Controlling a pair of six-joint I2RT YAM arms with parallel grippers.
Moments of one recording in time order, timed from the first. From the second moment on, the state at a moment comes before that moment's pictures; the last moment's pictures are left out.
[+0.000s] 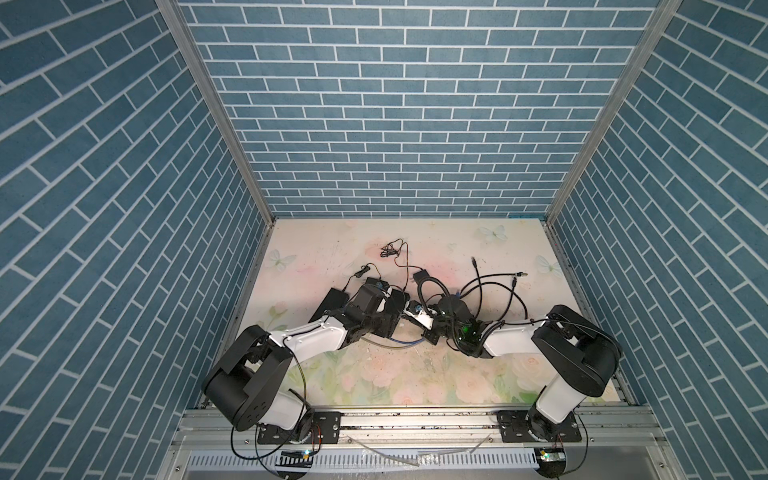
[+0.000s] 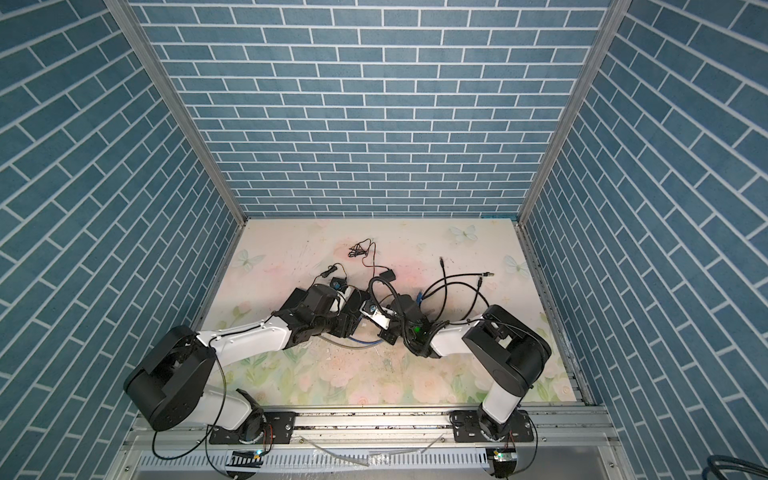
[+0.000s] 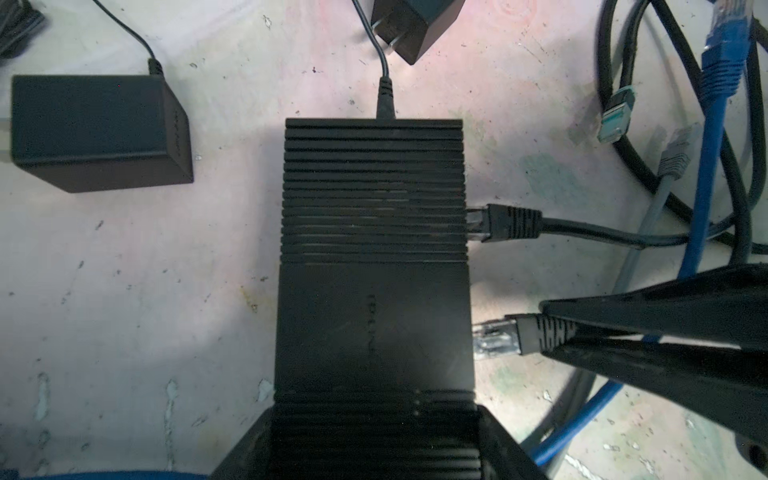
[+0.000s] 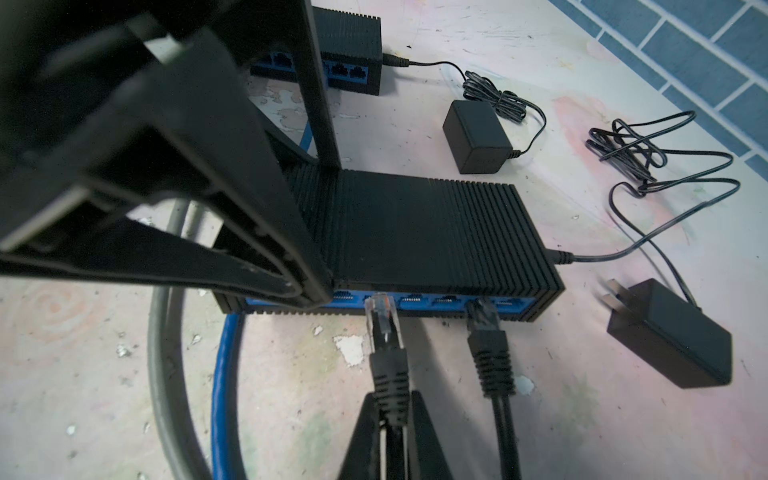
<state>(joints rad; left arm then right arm) -0.65 1.45 0.64 -0.06 0.07 -0.28 0.86 1.68 0.61 0.49 -0.20 -0.34</state>
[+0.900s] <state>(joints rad) -0.65 1.41 0.60 -0.01 0.05 -0.29 0.87 1.70 0.64 0.51 -0.22 -0.27</state>
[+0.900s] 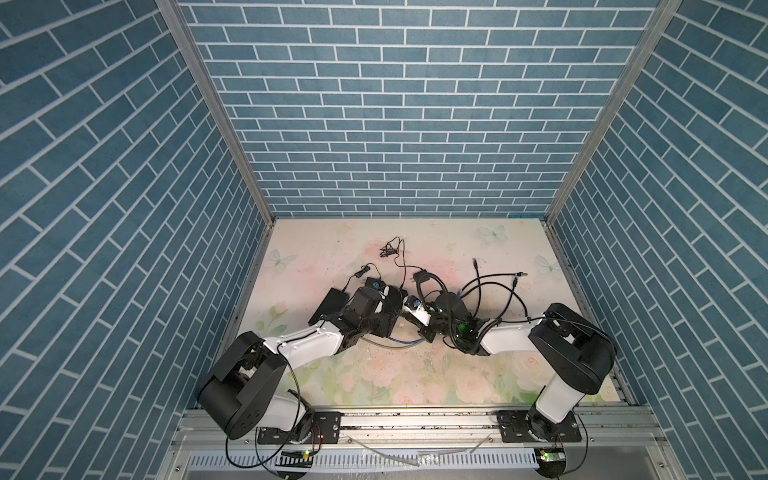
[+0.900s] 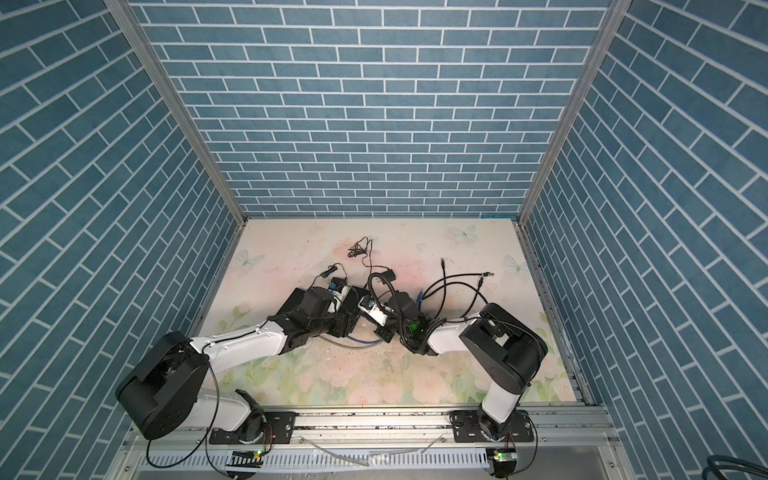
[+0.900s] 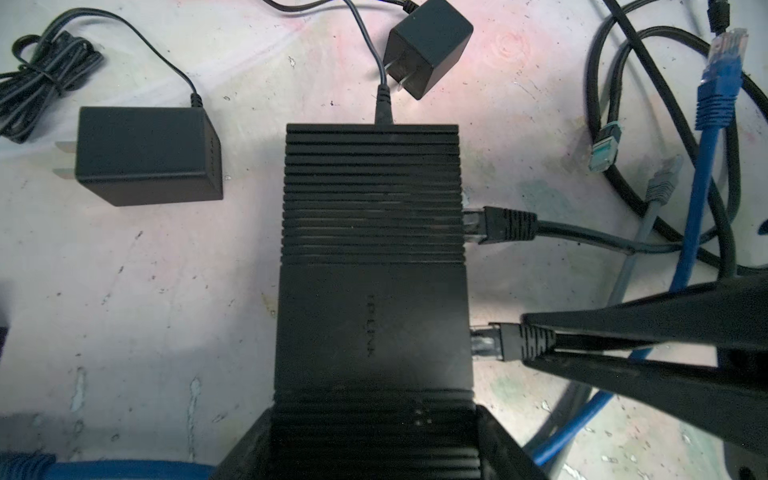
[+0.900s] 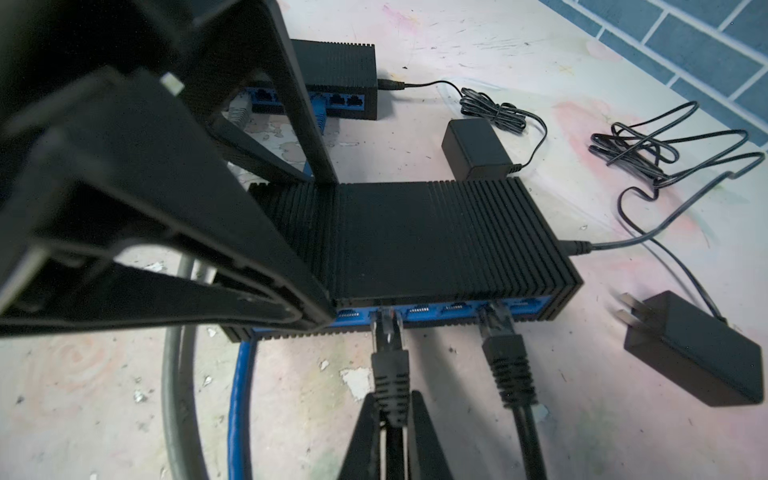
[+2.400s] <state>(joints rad) -0.70 1.48 0.67 -0.06 -0.08 -0.35 0.90 1.80 0.72 0.56 -0.10 -0.39</state>
